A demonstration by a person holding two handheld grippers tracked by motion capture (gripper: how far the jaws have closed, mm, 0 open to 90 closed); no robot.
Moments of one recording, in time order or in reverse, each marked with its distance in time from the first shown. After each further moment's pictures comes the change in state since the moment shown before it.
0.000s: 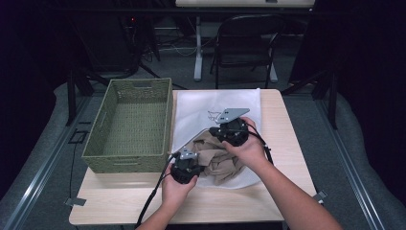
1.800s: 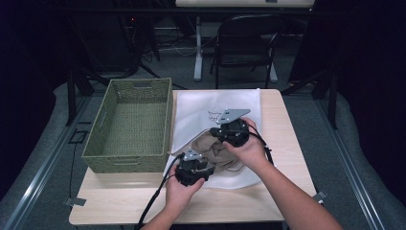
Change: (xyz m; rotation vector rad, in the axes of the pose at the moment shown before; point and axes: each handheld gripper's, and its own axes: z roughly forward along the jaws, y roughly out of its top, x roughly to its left) left arm -0.020 0.001 0.001 -0.037 -0.090 -0.018; right arm -0.001 -0.003 0.000 0.000 0.002 0.006
